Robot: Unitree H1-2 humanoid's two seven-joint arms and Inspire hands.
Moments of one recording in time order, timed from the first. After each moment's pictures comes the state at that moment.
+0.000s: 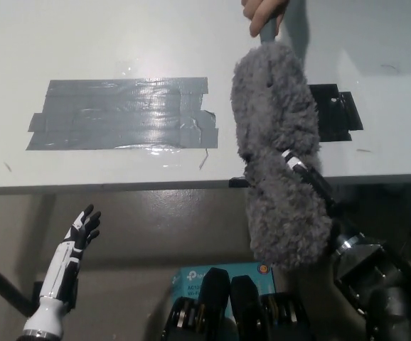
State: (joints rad) left_arm -0.11 0.20 0.01 0.29 0.04 -0.35 -0.06; right_arm -0.37 0.00 0.00 -0.03 1.14 0.48 0.03
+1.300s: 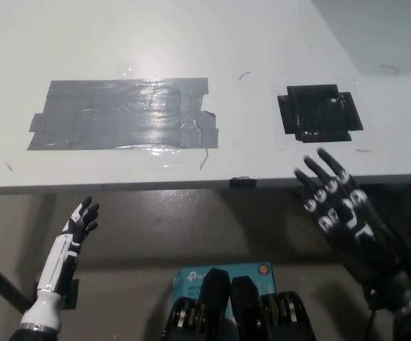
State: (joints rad) left_arm -0.12 0.21 0.01 0.28 0.04 -0.35 -0.06; right_arm -0.10 -0.15 0.03 -0.28 0.80 0.32 0.18
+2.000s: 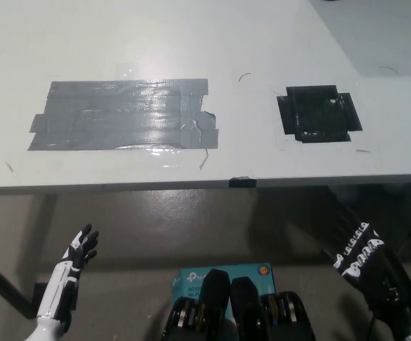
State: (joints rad) left_arm -0.04 0.21 0.01 0.28 0.04 -0.35 -0.06; right_arm -0.01 -0.17 0.06 -0.09 0.34 0.10 0.12
